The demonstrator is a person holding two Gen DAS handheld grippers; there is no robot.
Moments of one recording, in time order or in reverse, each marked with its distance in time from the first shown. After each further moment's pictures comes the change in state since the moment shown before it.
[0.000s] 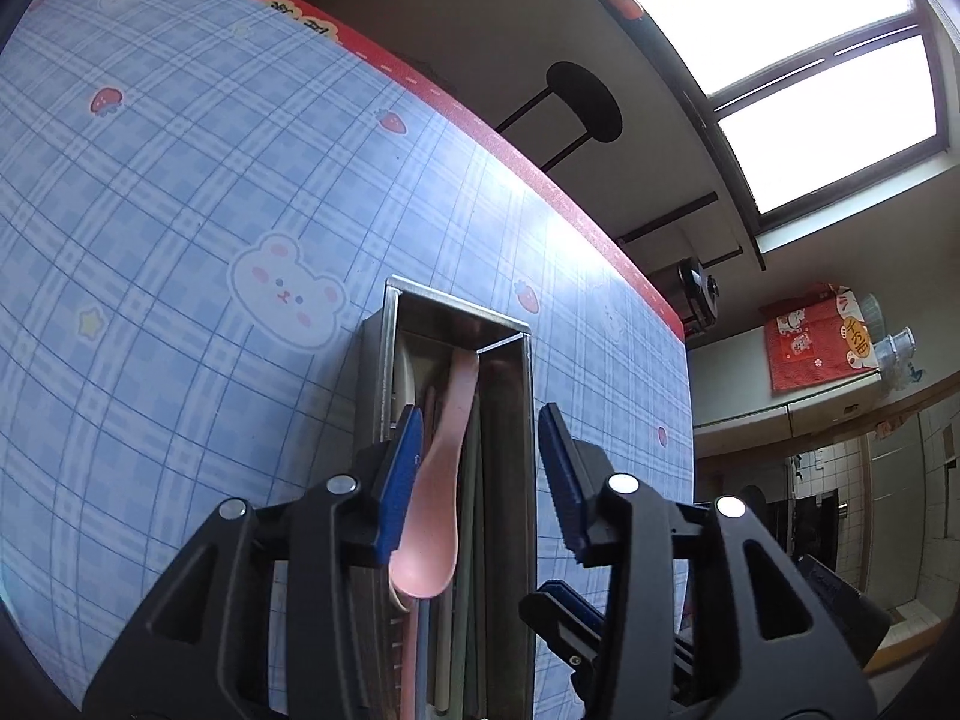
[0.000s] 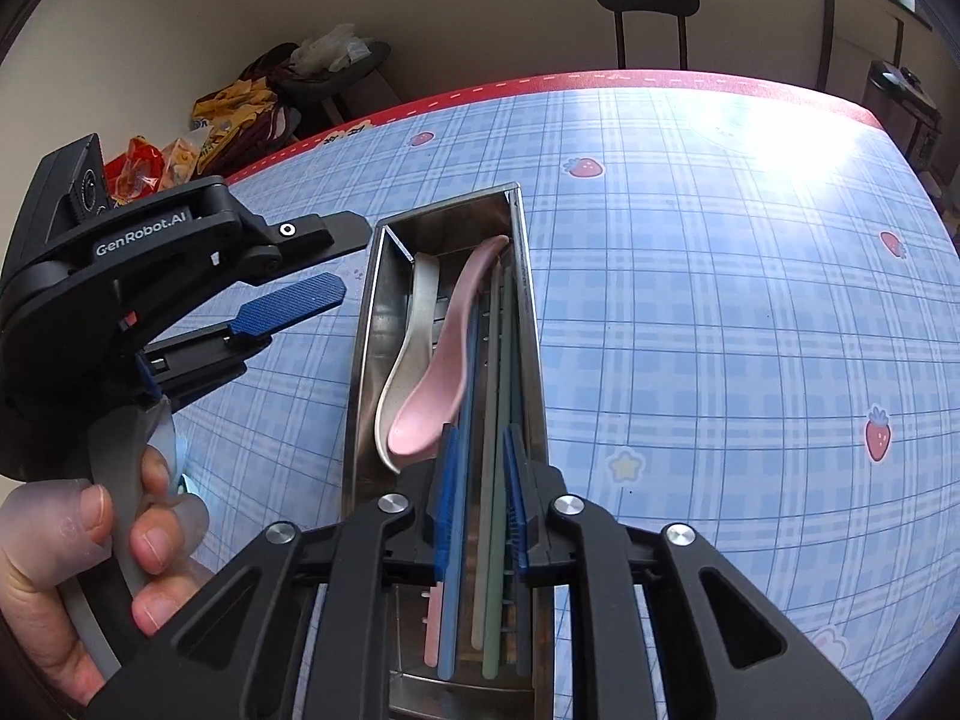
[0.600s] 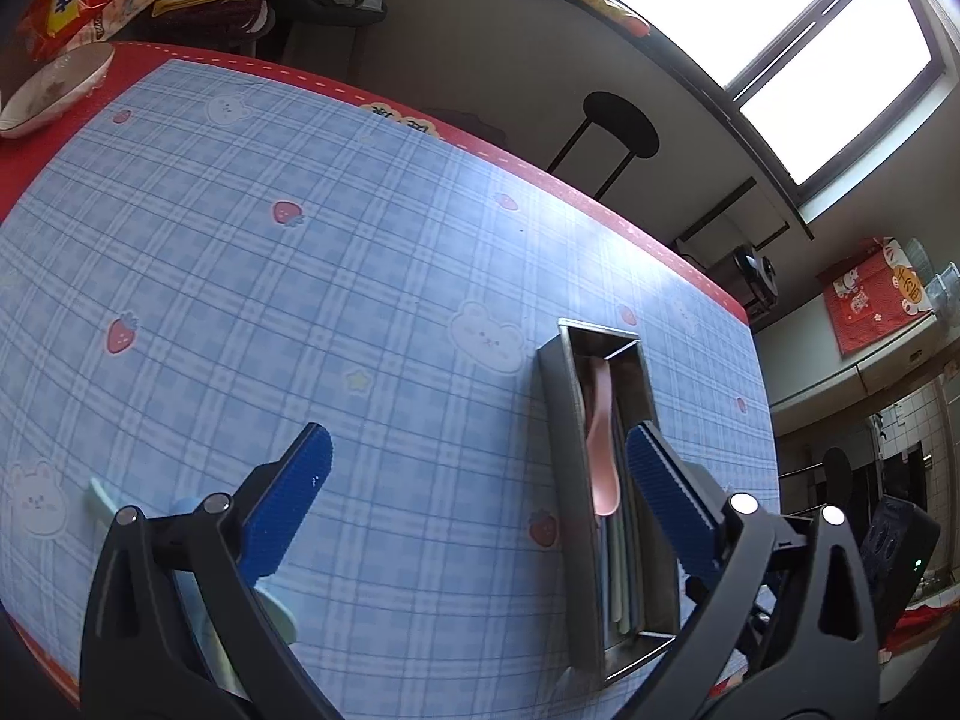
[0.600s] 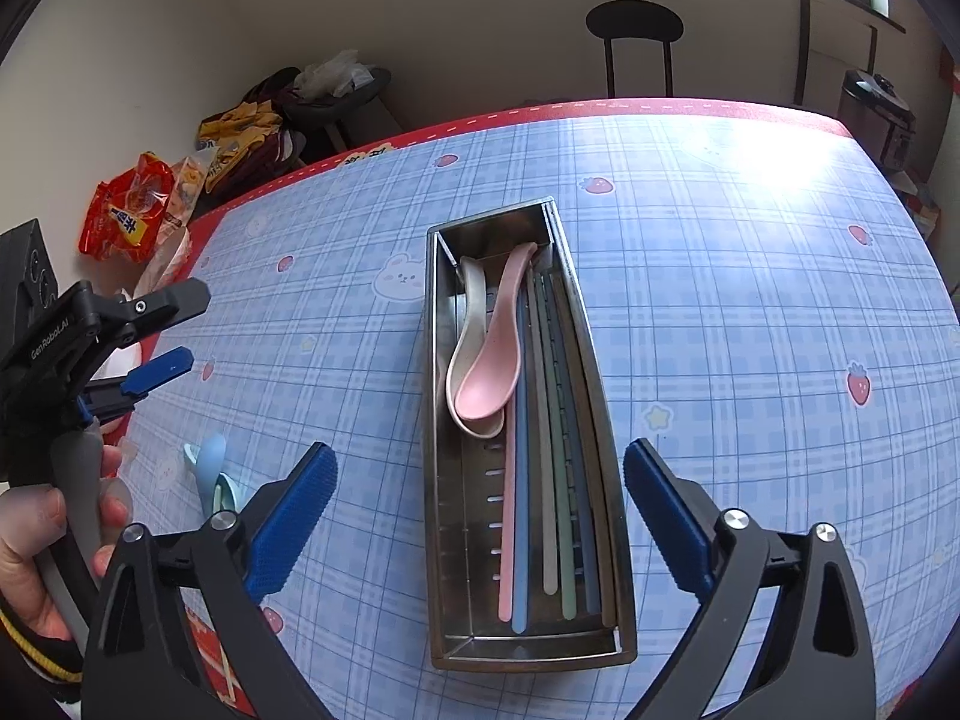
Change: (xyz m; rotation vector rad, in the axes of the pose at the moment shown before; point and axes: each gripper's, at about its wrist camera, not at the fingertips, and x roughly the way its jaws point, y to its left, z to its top) left arm -0.120 0.064 0.001 0.155 -0.062 0.205; right arm -0.034 0.039 -0.028 0.026 -0.068 -0.040
